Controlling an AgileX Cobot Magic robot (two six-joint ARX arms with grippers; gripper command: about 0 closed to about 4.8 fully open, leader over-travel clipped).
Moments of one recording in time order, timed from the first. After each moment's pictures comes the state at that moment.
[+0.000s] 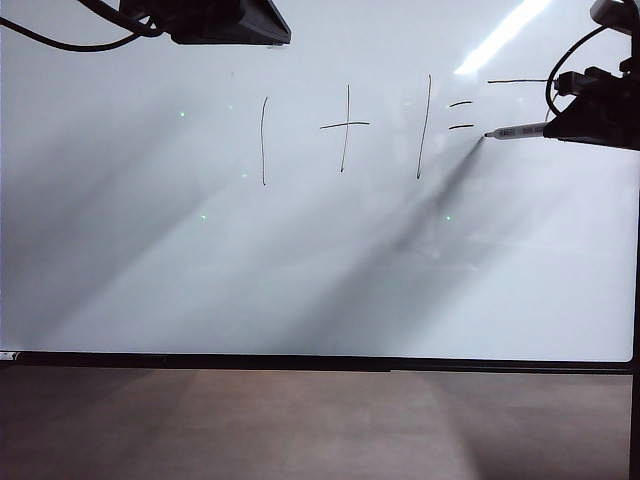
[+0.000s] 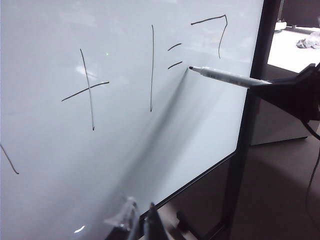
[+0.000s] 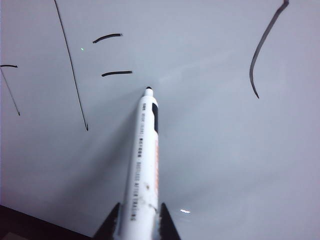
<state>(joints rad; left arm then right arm) -0.72 1.18 0.74 0.39 -0.05 0.09 -0.01 1.41 0.63 0.75 -0.40 0.10</state>
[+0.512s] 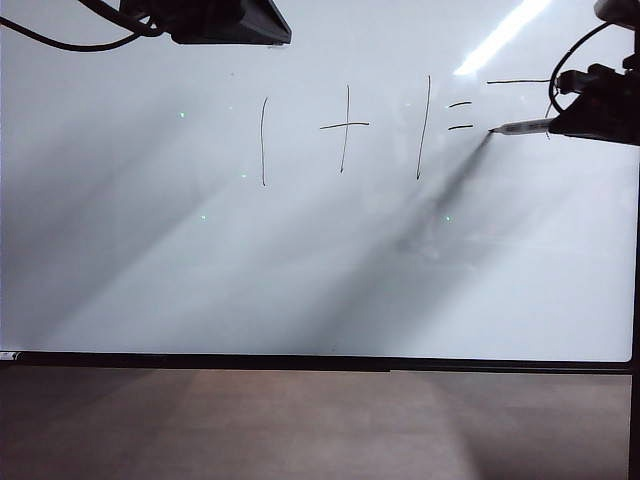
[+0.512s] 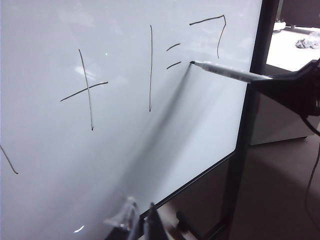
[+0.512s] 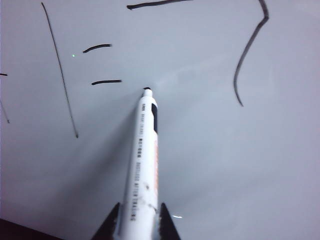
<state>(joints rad) -0.72 1.18 0.74 0.39 -0.05 0.09 -0.02 1.41 0.63 0.77 -0.36 0.10</state>
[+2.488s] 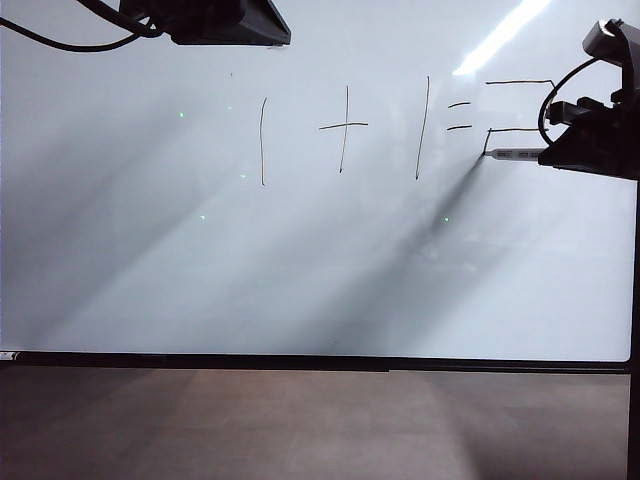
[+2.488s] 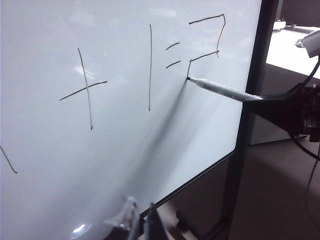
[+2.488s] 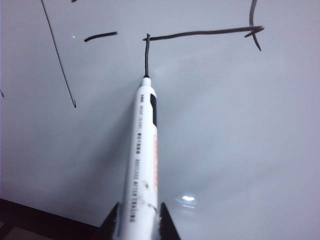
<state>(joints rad) -0.72 1.18 0.74 0.39 -0.05 0.09 0.01 1.49 0.61 0.81 -0.36 0.12</state>
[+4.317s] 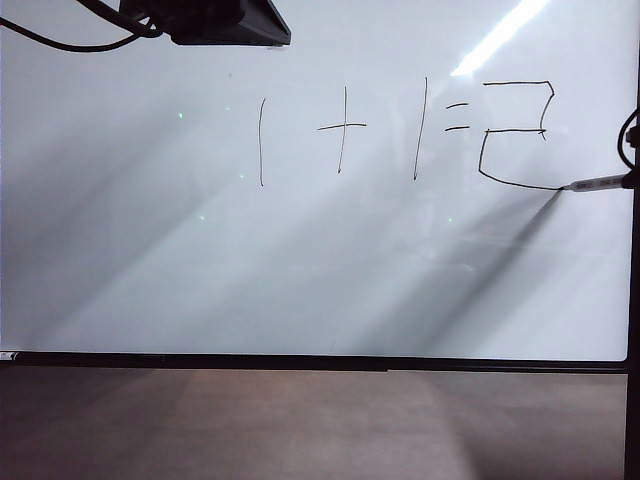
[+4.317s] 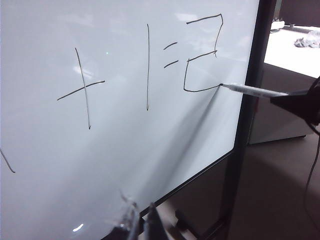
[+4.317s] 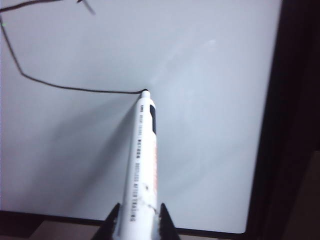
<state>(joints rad) -0.72 1.18 0.74 0.39 -0.05 0.09 -0.22 1.50 0.60 0.75 -0.42 0.10</state>
